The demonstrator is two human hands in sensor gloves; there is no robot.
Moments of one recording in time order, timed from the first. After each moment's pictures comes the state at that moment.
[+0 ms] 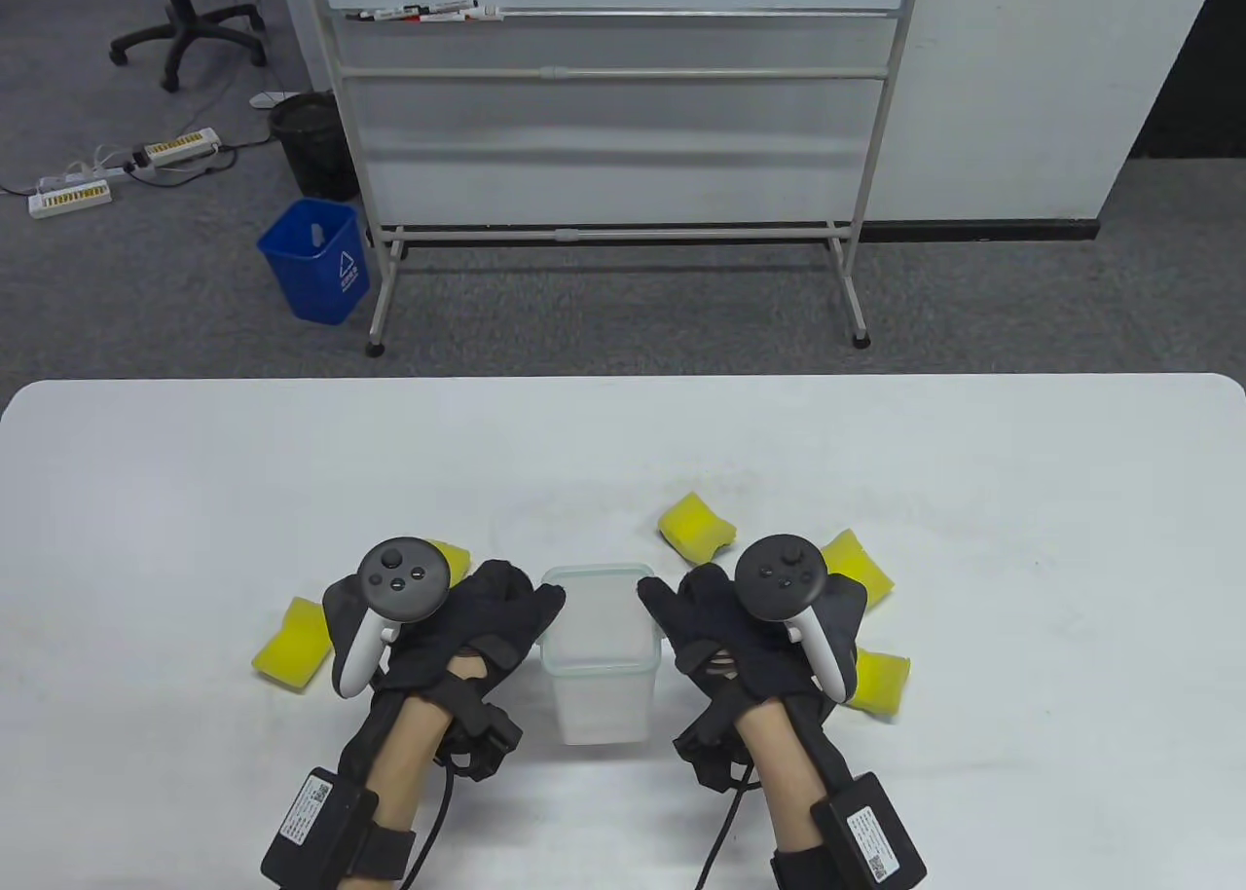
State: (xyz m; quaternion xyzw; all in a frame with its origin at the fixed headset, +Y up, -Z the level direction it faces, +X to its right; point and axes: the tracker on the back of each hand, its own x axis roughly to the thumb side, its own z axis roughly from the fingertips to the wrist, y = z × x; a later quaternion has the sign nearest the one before) left_hand -0.204 -0.673 -0.372 -0.10 -0.03 0.39 0.92; right_hand 0.094 -0.659 -0.359 -0.06 0.08 0.93 0.37
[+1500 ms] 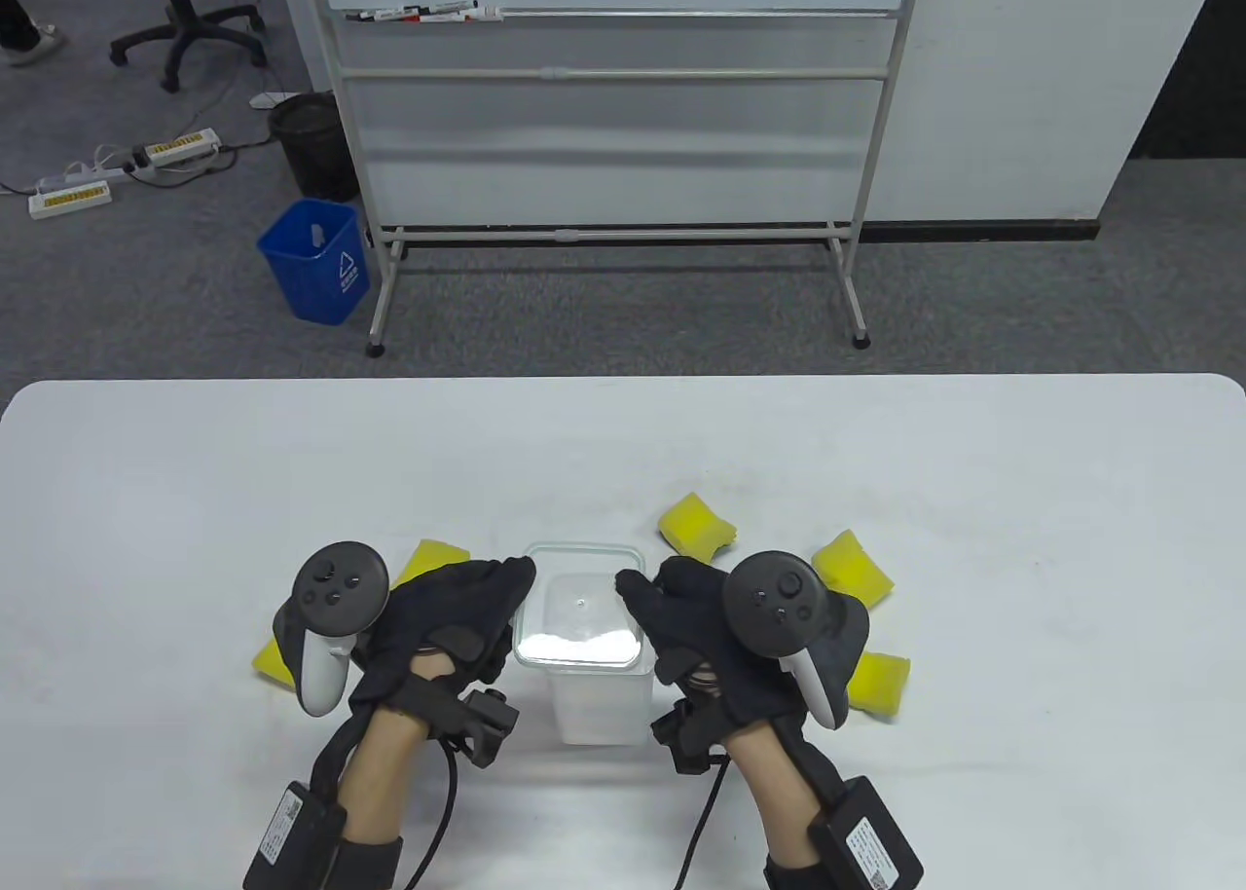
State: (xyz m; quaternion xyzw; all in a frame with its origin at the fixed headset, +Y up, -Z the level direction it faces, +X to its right) left_hand -0.228 -0.632 -0.351 0.01 -0.07 0.57 0.82; right_hand 0.078 -0.598 -0.325 0.03 -0.13 0.91 0.40
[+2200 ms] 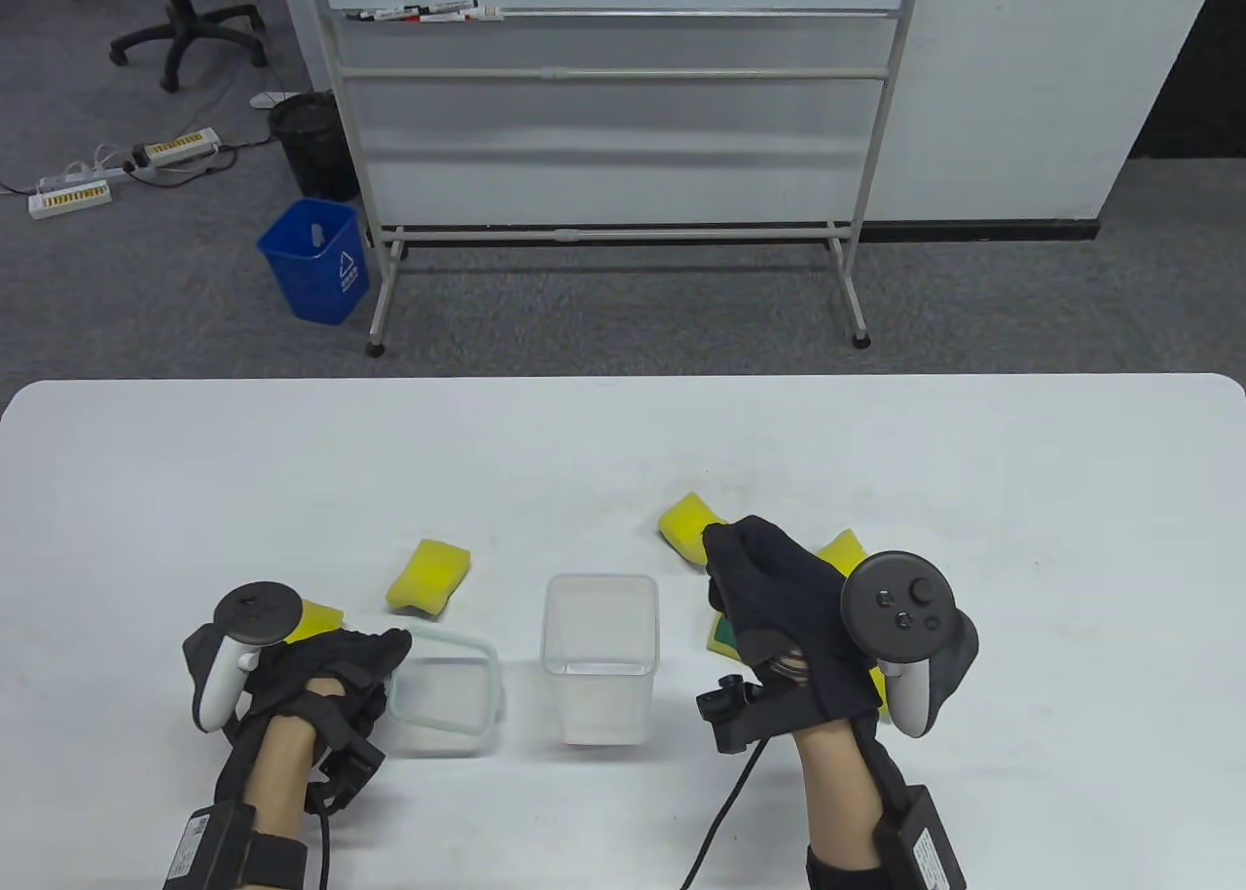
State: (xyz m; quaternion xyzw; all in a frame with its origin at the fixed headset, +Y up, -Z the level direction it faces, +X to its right) left_hand -0.331 -0.747 -0.368 -0.20 0.13 0.33 0.91; right_hand 0.131 -0.581 -0.321 0.01 -0.16 0.84 0.51
